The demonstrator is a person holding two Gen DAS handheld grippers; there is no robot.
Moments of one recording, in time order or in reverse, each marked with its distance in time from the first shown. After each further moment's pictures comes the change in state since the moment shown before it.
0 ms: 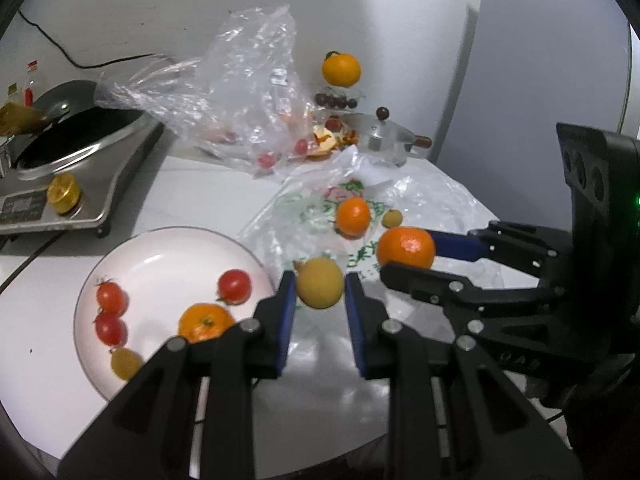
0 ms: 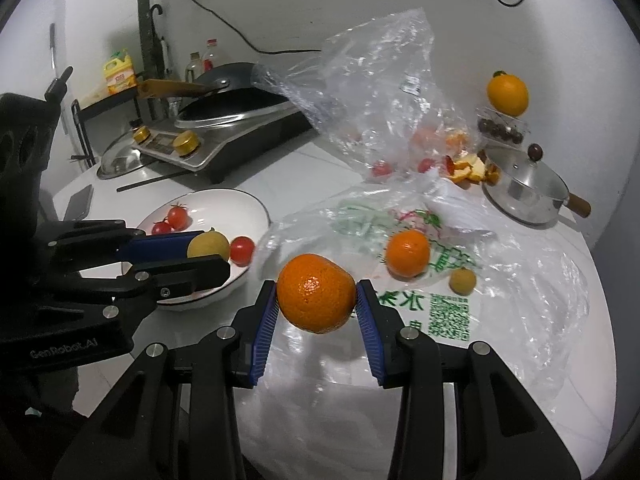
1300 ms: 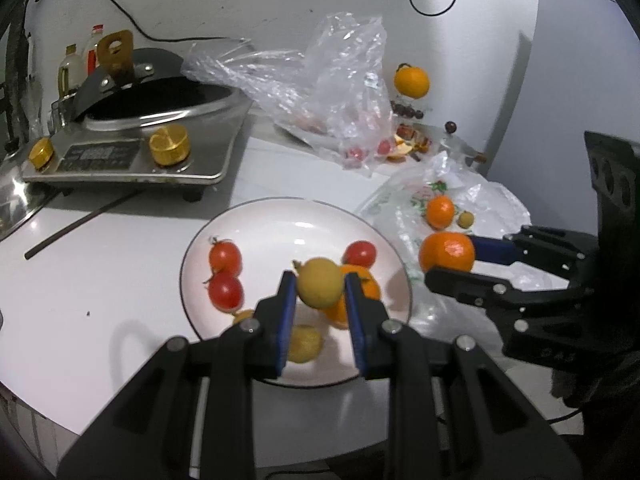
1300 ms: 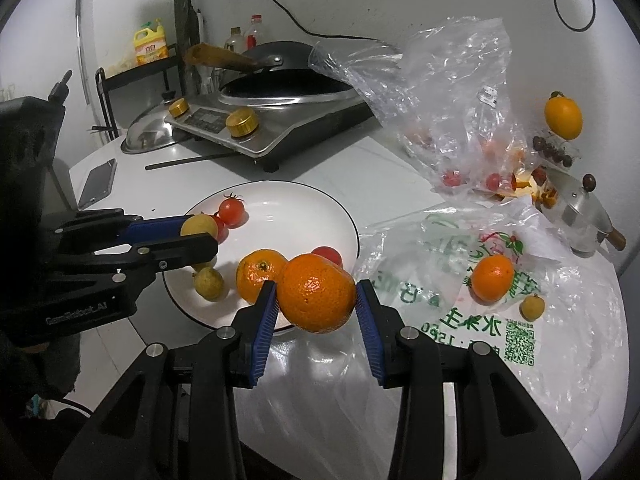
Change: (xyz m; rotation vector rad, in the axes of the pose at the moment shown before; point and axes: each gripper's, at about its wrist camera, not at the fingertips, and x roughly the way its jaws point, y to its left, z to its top) left arm -0.029 0.089 -0.029 -0.107 -0.022 0.117; right arm 0.036 0.070 0.017 -0.090 0.052 0.054
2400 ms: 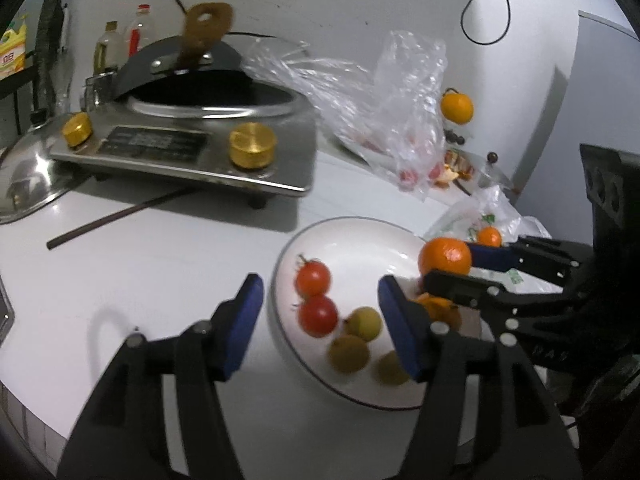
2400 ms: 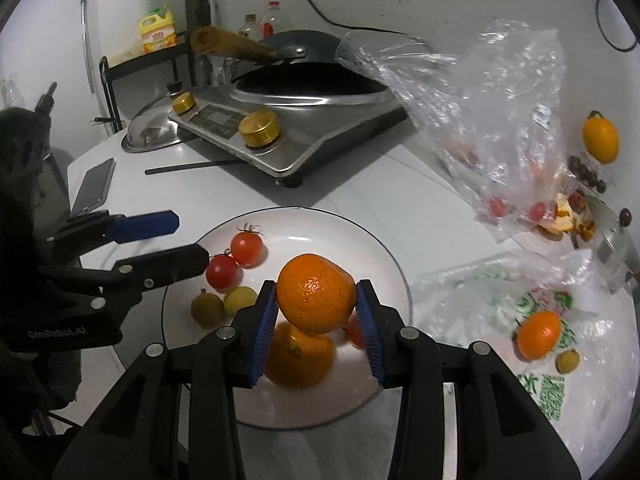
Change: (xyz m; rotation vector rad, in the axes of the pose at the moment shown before) left arm -0.001 0.069 0.007 -0.112 -0.038 0.044; right arm 0.055 0.028 0.042 -0.047 0.035 0.035
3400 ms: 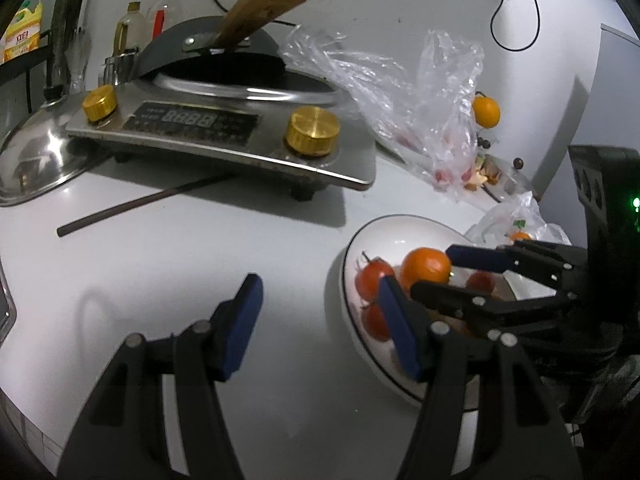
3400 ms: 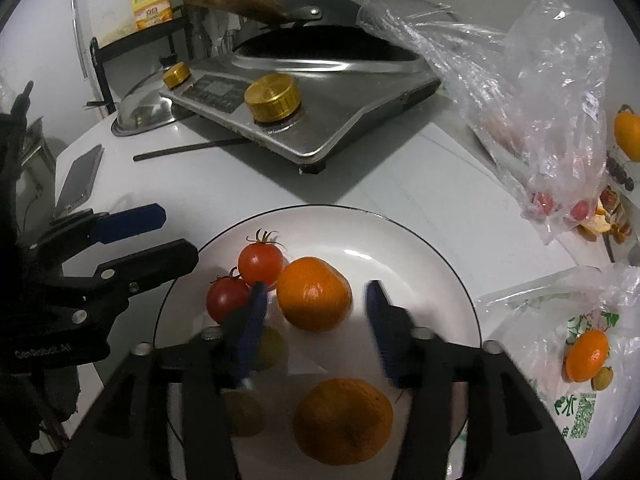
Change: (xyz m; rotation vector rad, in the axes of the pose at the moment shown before) left arm 0.016 0.038 -0.003 -0.046 0.013 0.033; right arm 0.053 0.018 0.018 0.013 0.090 0.016
